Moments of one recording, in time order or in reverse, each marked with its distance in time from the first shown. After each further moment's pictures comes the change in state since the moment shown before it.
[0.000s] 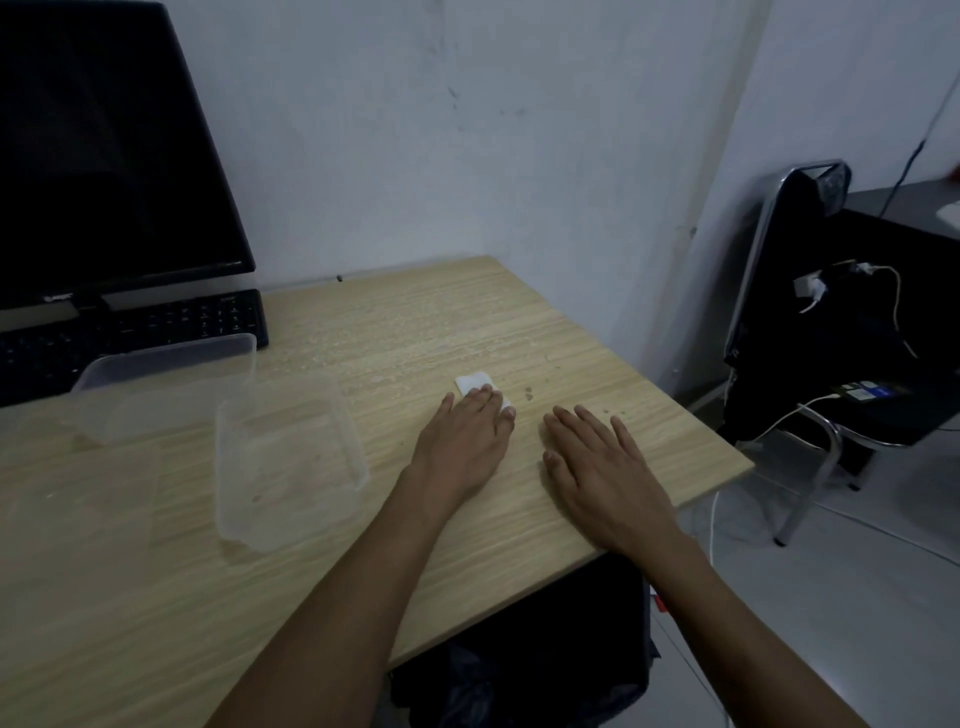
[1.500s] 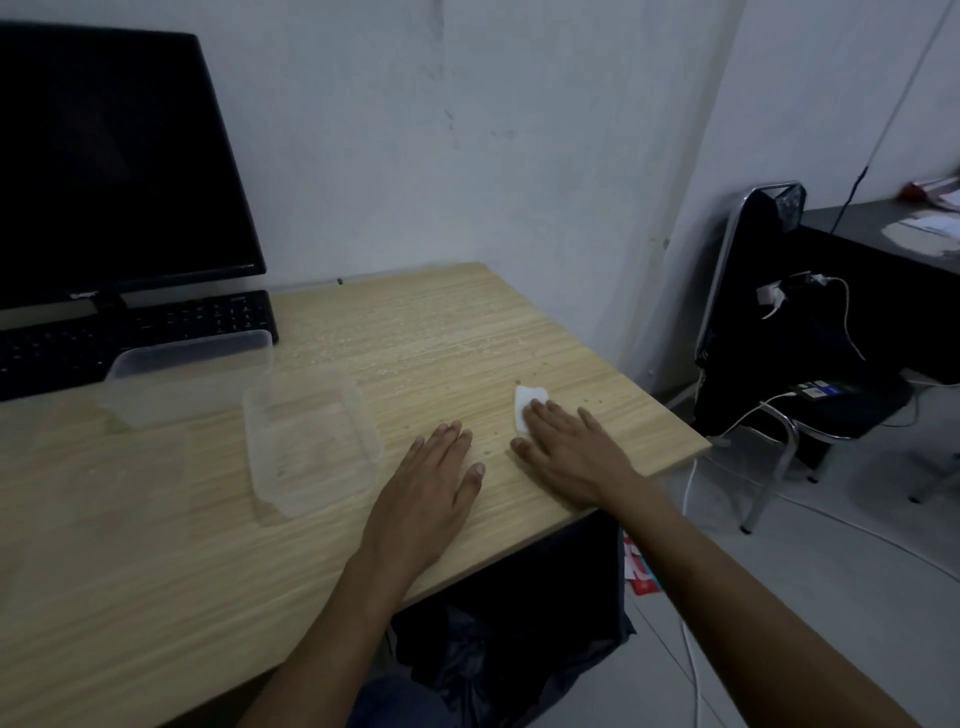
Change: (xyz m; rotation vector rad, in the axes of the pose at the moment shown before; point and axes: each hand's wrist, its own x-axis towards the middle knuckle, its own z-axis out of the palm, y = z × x) left_hand -0.094 -0.017 0.023 -0.125 0.273 0.030; right_hand 0.009 -0.011 -0.017 -0.021 -0.311 0.002
